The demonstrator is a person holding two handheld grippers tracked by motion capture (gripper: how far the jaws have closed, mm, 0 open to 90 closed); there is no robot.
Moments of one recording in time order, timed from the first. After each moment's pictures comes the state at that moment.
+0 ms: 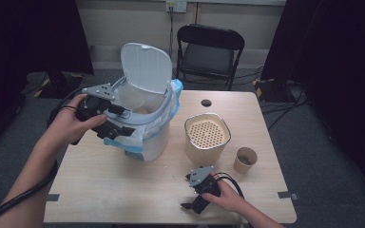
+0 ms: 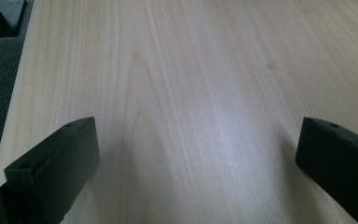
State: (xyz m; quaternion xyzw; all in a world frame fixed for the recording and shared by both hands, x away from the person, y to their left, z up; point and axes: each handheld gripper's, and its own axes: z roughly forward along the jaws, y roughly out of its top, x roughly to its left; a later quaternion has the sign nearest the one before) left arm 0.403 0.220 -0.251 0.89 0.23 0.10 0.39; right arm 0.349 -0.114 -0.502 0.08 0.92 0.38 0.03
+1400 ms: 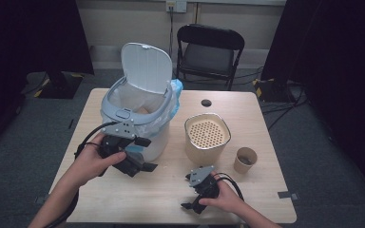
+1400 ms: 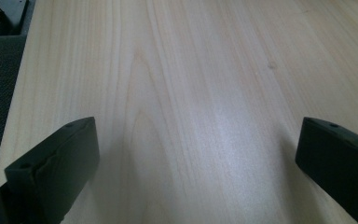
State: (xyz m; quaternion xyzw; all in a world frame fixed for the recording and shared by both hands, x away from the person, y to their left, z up) left arm 0.351 0.172 -0.310 0.87 0.16 0.02 0.46; right arm 0.350 -0.114 -0.502 0.07 0.92 0.38 0.03
